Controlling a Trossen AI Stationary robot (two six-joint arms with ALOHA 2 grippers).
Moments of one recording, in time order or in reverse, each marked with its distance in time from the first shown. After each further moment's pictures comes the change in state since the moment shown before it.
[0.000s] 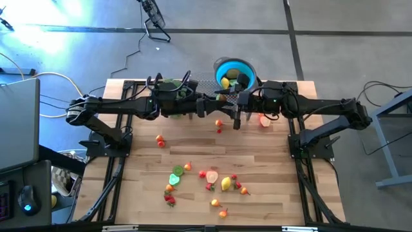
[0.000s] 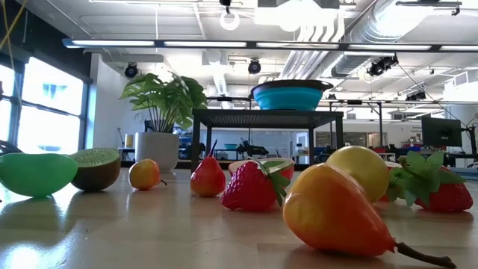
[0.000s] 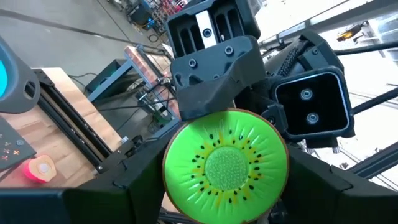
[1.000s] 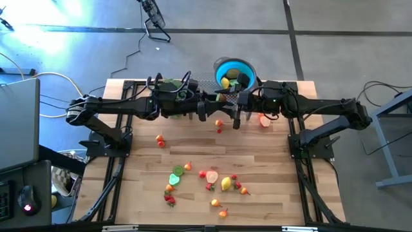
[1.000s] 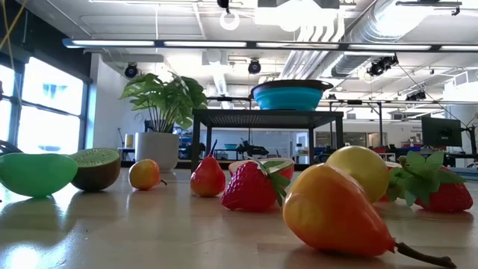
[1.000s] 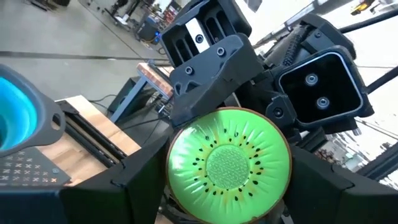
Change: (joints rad) left arm -0.001 0.000 0.000 -0.010 -0.049 0.193; right arm -0.001 0.000 0.000 -0.005 0.010 0.004
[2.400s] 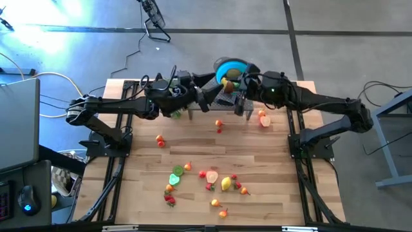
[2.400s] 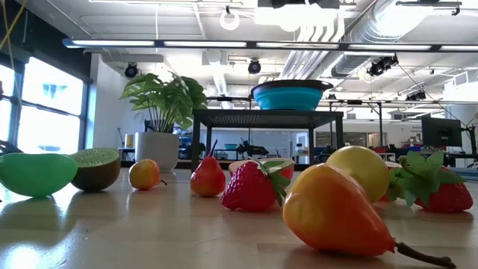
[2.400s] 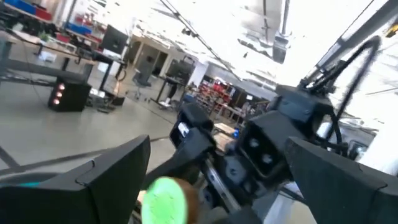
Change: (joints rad) left arm 0.001 0.000 0.000 0.203 -0.264 0.354; right arm -0.170 -0.039 0.000 -0.220 0.094 0.050
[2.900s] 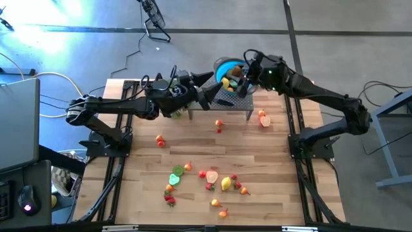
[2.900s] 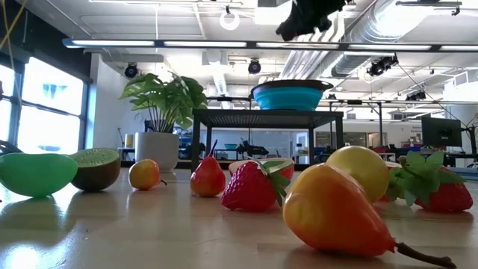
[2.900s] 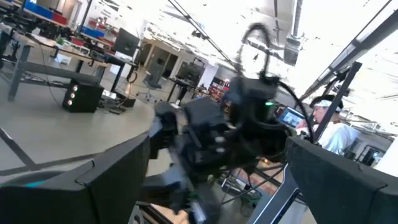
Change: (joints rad) left arm -0.001 0.000 0.000 -0.008 -0.044 0.003; right arm -0.239 0.041 0.000 -0.075 -0.054 0.092
